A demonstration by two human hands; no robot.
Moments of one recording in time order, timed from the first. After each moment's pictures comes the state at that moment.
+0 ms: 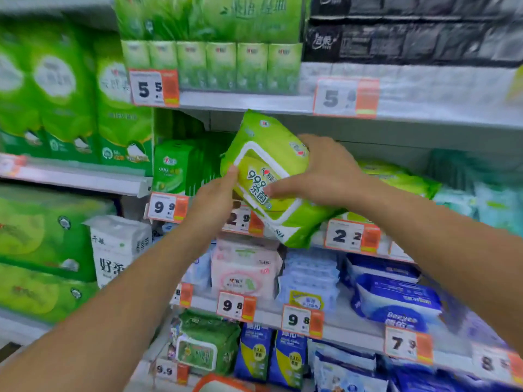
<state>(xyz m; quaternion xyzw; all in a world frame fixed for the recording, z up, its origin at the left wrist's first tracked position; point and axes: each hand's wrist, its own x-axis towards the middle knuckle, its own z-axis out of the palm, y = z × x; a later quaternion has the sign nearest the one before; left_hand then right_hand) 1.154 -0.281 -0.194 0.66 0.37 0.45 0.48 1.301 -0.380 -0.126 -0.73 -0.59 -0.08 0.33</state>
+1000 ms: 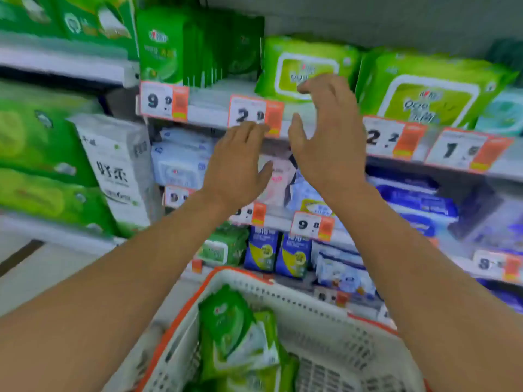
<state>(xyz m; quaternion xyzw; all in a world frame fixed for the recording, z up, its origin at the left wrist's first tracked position) 1.160 -0.253 -0.331 0.89 0.26 0.37 -0.01 1.287 -0.350 -0.277 -0.61 -0.57 -0.32 0.45</state>
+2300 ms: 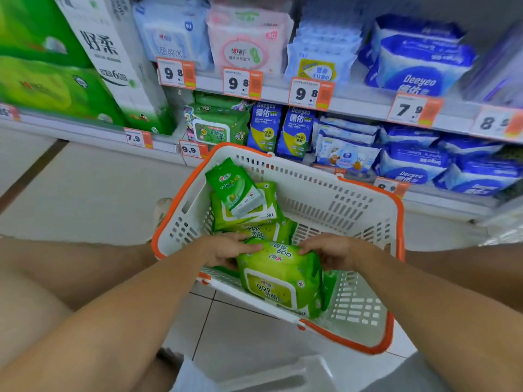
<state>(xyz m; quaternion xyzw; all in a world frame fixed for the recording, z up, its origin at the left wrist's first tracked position) 1.041 -0.455 -0.613 0.50 0.50 -0.18 0.69 1.279 -0.594 -0.608 -0.66 -0.15 0.71 0.21</state>
